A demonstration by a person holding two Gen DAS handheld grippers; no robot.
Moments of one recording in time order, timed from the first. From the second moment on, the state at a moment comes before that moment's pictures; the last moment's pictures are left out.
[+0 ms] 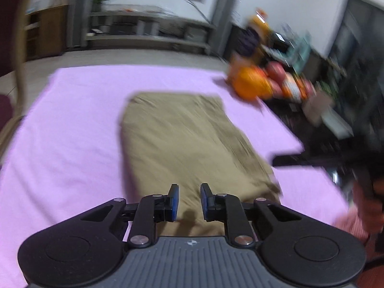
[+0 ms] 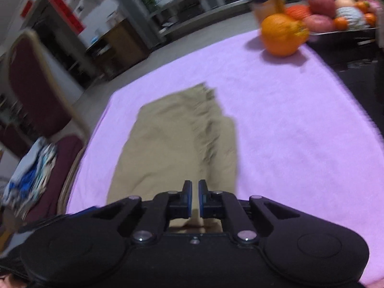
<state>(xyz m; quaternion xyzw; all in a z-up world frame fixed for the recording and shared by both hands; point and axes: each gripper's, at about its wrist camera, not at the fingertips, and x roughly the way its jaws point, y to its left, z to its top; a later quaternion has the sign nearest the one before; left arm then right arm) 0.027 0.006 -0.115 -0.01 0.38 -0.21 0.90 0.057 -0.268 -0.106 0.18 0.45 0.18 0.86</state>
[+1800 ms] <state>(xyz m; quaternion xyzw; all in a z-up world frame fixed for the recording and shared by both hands) 0.138 0.000 -0.140 0.03 0.40 -0.14 0.91 0.216 -0.167 -0.176 0.26 0.48 0.37 0.76</state>
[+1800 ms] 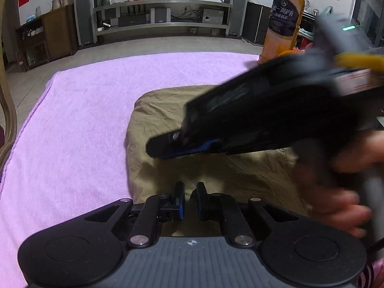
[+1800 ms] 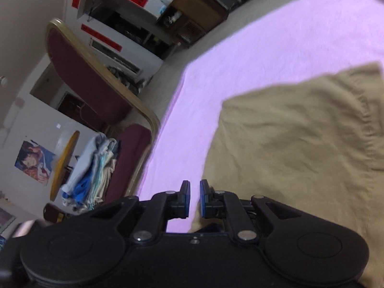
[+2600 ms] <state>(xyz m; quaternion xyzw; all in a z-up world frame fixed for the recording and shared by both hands) 0.094 0.006 -0.131 0.00 0.39 -0.20 0.90 0.162 -0.244 -0.142 0.34 0.42 0.22 0.81</state>
